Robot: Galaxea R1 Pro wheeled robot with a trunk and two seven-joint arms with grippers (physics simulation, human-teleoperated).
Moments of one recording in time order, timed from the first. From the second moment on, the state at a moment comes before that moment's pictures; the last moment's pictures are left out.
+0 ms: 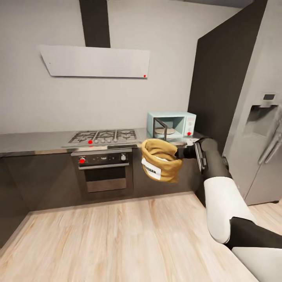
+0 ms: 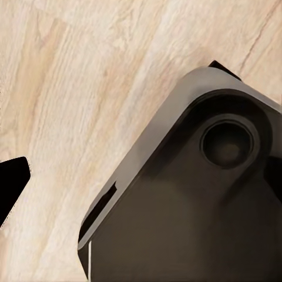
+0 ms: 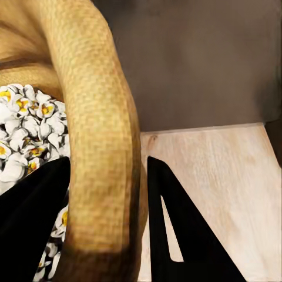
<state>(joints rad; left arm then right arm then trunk) 0.00 0.03 0.05 -0.03 0.53 -0.15 0.15 -1.13 0.09 -0.25 -0.94 0.49 1.05 0.42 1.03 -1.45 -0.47</state>
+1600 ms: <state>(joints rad) 0.00 0.03 0.04 -0.03 0.52 -0.14 0.14 -1.13 0.07 -0.25 -0.94 0.50 1.05 0.41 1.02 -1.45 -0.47</state>
